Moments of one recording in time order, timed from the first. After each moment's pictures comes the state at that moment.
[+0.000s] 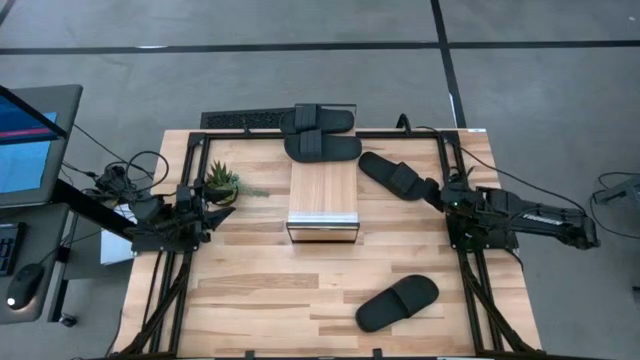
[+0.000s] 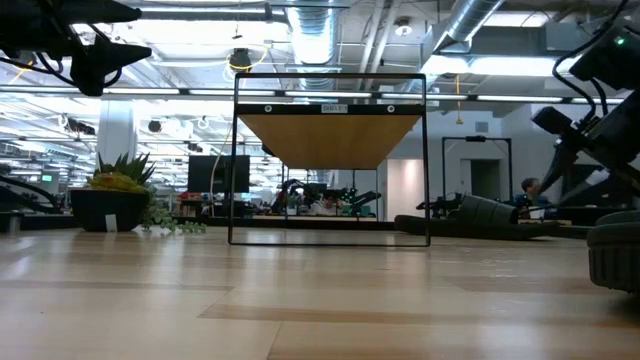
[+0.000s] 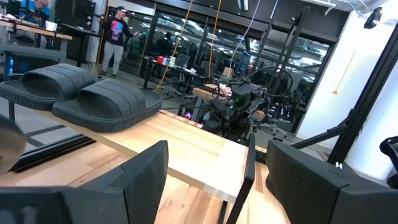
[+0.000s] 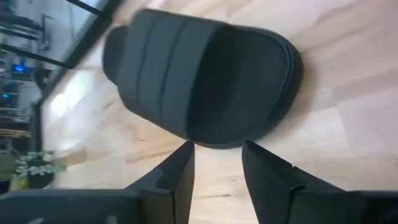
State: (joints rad) left arm -0.59 0.00 0.15 0.04 -0.87 -0.20; right arm -0.24 0.23 0.20 -0.81 0.34 1.53
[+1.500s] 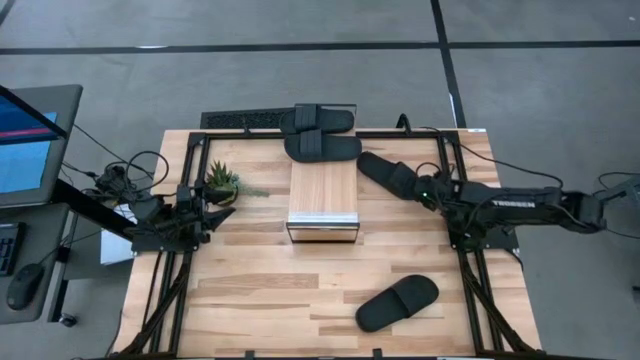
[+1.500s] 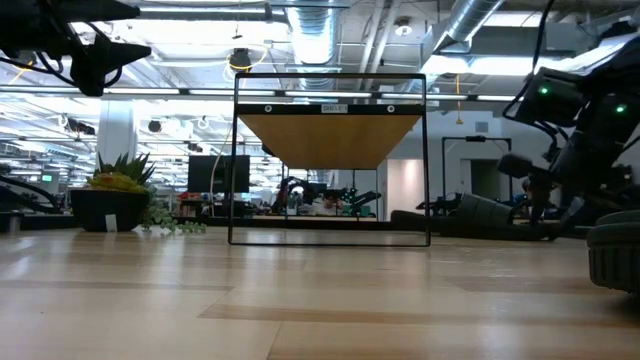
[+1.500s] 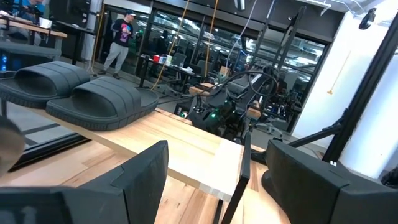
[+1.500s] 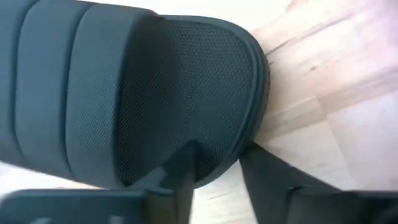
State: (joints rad) left arm -0.59 0.00 0.15 0.04 -0.85 -0.21; right arm -0.40 0.90 0.20 -0.45 0.27 1.53
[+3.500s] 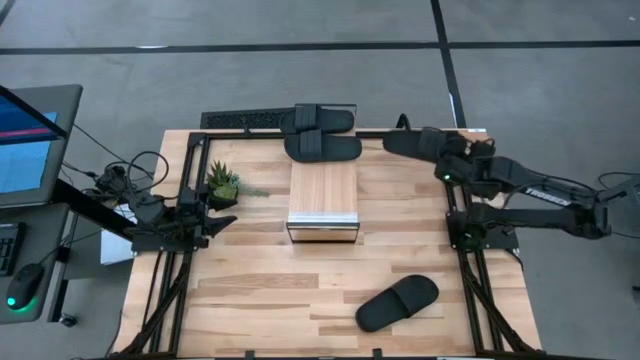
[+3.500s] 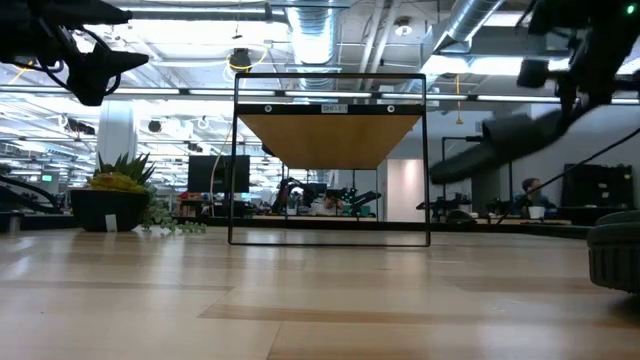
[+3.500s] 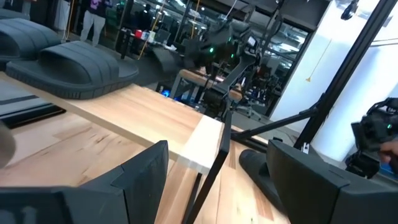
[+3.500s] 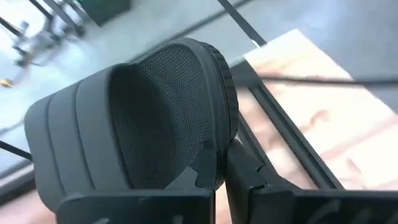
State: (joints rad) left arm -0.59 0.00 0.15 -0.06 -0.76 -0.35; right arm -0.37 0.73 0.76 -1.28 0.85 1.52
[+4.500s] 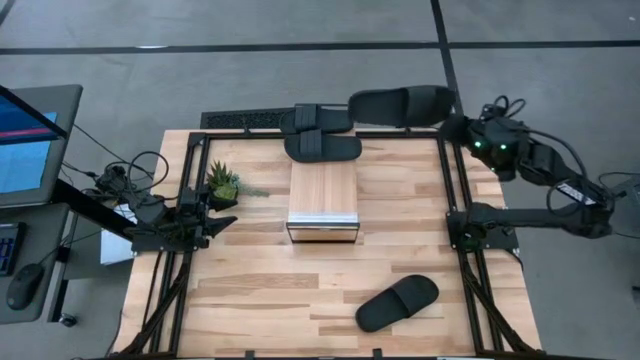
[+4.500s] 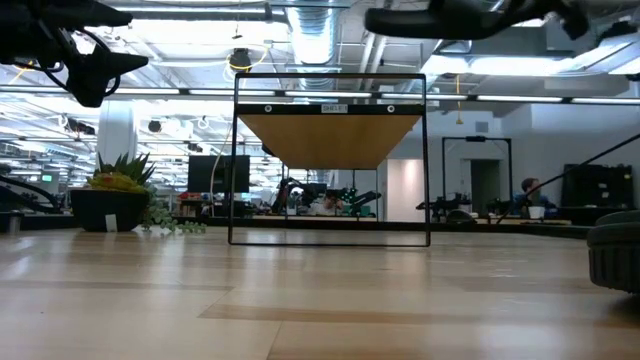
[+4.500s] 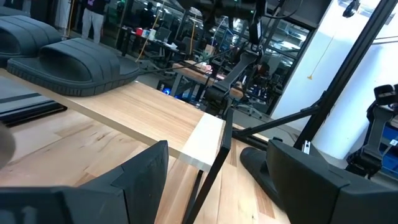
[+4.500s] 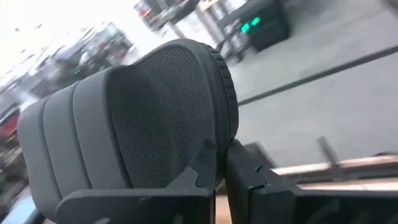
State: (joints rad) left arm -0.59 0.00 0.15 -0.07 -0.76 -0.36; right arm -0.34 0.72 1.10 -0.71 0.69 0.84
